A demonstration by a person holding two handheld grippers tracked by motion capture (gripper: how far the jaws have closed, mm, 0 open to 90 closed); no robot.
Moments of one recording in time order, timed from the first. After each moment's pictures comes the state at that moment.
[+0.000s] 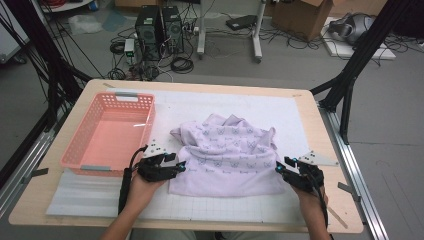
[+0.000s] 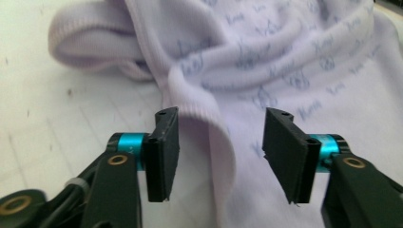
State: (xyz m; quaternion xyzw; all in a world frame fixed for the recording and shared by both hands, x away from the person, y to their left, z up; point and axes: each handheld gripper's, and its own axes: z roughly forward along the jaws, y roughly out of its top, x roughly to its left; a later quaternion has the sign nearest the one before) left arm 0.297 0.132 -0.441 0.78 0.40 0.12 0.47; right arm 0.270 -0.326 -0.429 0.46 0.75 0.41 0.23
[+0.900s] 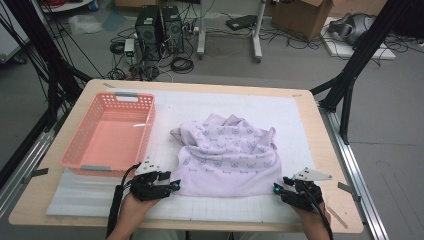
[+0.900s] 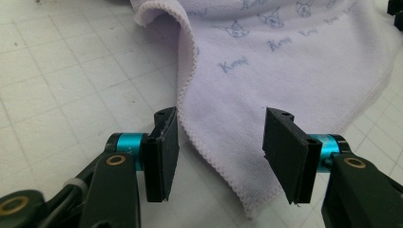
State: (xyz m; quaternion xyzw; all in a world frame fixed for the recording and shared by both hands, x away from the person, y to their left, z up) left arm 0.258 0.140 -0.453 0.78 0.42 0.10 0.45; right arm 0.240 -0.321 -0.447 0.46 0.79 0.36 0.18
